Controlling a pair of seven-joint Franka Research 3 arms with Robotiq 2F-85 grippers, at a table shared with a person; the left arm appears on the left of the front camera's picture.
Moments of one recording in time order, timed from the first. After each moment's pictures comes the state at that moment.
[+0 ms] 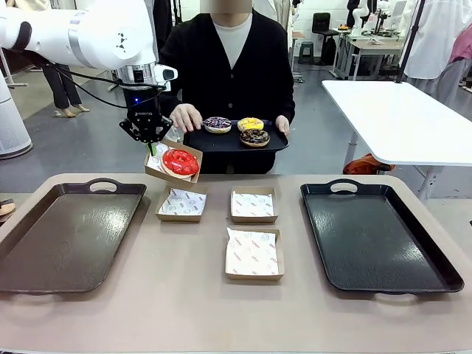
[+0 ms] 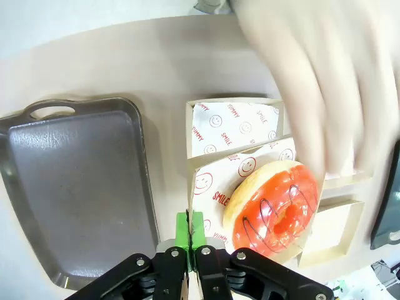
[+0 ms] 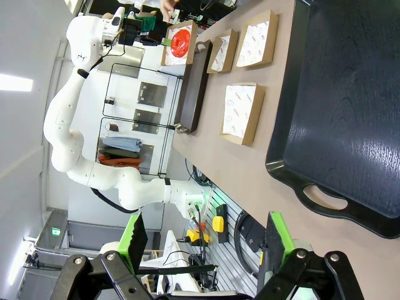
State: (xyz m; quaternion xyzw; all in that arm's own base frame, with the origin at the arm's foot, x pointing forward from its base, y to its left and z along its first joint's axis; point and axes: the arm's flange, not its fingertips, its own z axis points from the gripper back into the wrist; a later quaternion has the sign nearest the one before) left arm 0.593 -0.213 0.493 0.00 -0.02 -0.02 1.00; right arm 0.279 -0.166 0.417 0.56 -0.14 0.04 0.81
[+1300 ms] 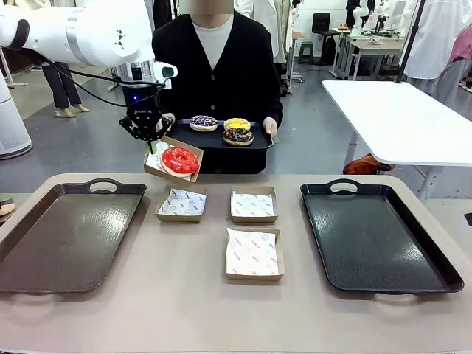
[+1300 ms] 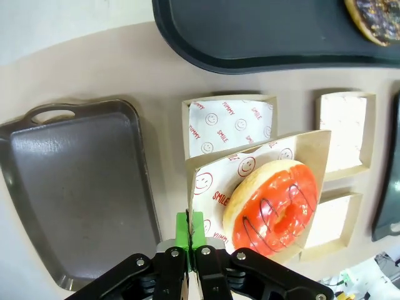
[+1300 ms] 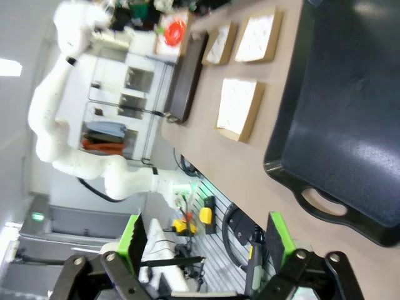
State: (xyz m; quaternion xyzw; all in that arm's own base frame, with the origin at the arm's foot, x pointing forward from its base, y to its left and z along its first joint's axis) left arm 0.585 -0.211 0.511 -0.01 -0.03 -0.04 1.00; right arm 0.294 -0.141 0.449 0.52 -0.13 0.09 0.84
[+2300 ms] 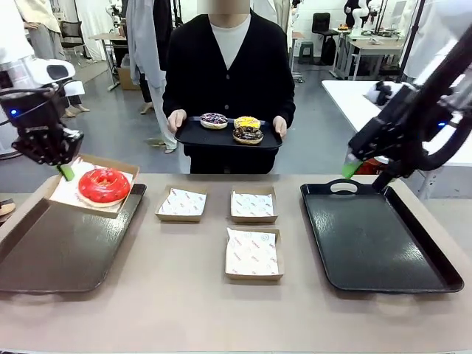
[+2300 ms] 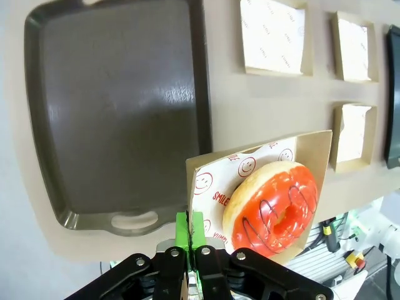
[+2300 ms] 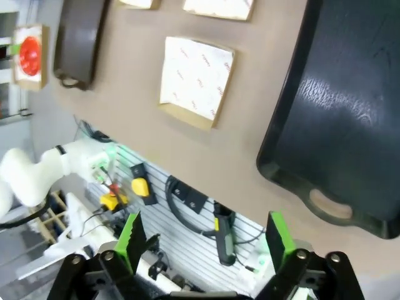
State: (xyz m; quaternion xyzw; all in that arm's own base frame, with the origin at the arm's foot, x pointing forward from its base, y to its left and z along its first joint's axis) left arm 0.406 -0.068 0.524 -0.06 -0.03 -0.02 1.00; right arm 0.375 0.100 0.524 0.24 0.01 0.14 0.96
